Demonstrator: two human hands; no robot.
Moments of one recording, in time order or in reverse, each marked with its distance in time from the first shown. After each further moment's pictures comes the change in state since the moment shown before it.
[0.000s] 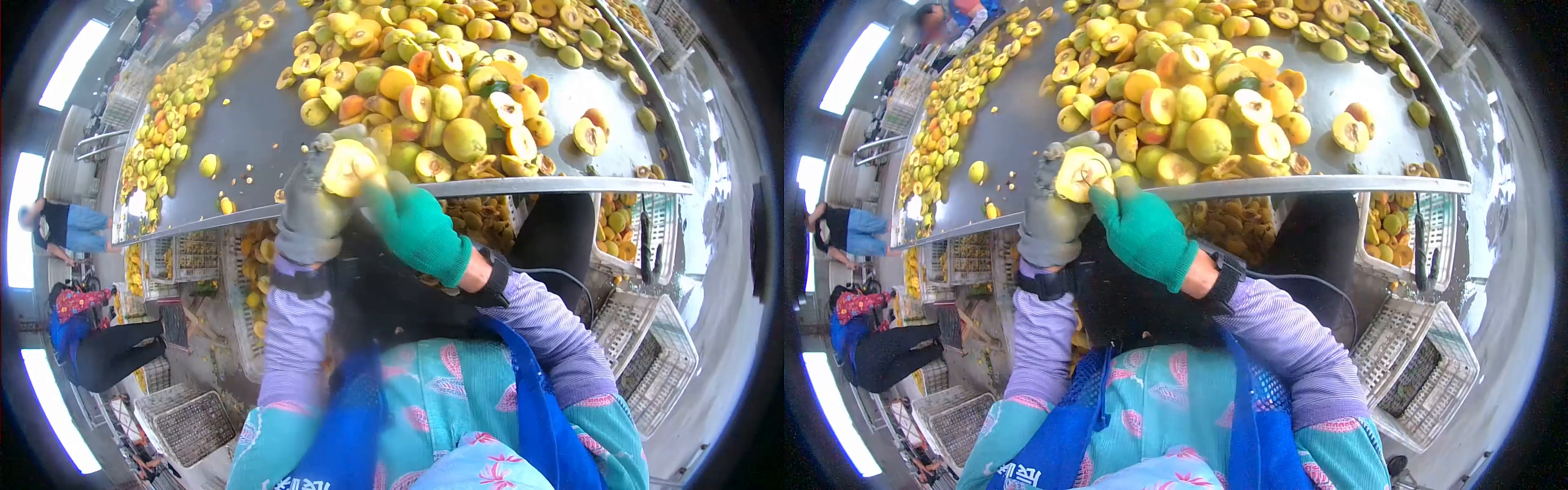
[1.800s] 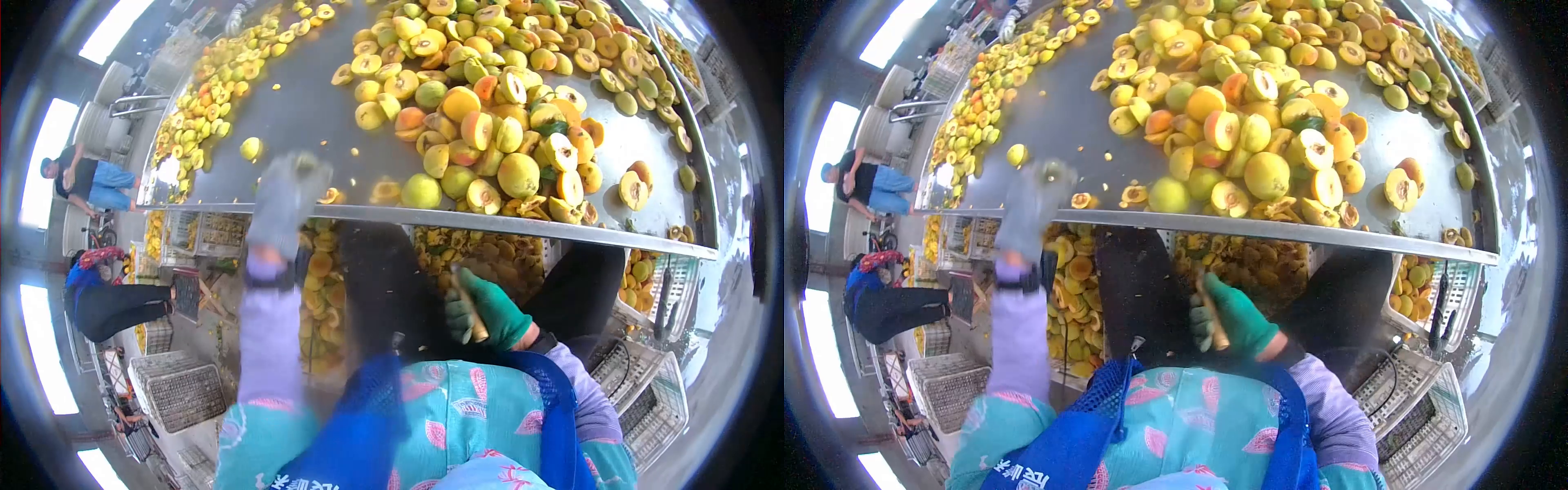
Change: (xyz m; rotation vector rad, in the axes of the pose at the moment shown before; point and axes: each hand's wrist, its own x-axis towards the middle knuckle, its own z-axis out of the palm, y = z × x) left_hand -0.005 0.095 -0.049 1.583 0.468 -0.166; right_hand -0.095 0.027 -0.016 2.052 -0.490 1.702
